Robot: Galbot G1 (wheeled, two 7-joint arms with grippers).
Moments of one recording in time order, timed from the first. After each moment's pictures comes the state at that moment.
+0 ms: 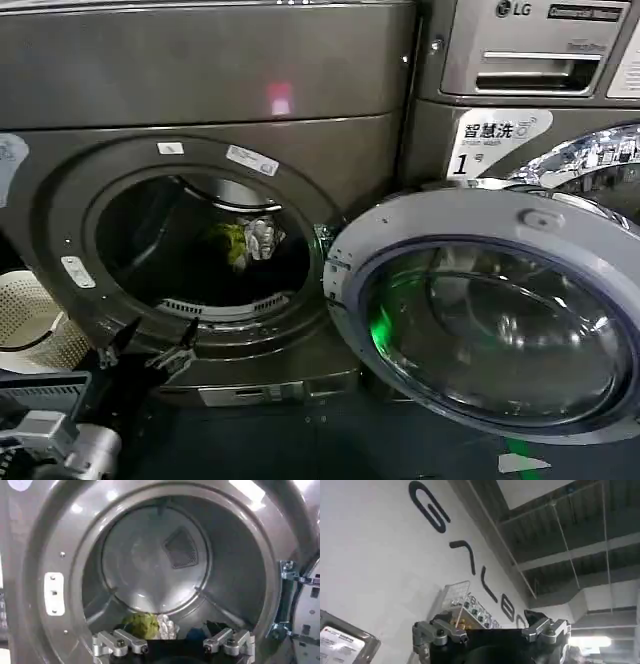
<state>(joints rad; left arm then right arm) 1.51 -1.48 -0.78 -2.50 -0.23 0.61 0.17 -1.72 0.94 2.25 1.96 0.76 -0.03 -0.07</state>
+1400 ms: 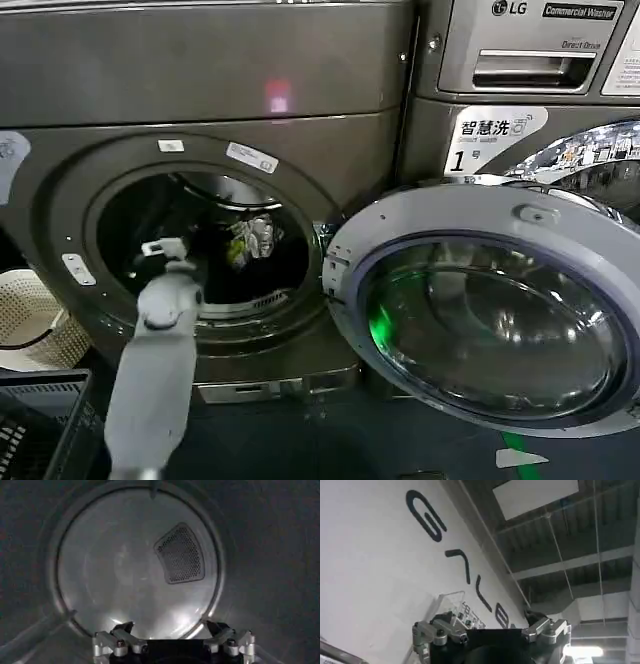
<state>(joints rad) 0.54 -1.43 -0.49 -1.39 -0.24 0.39 0.10 -1.77 0.90 2.33 2.01 0.79 -0.08 -0.02</state>
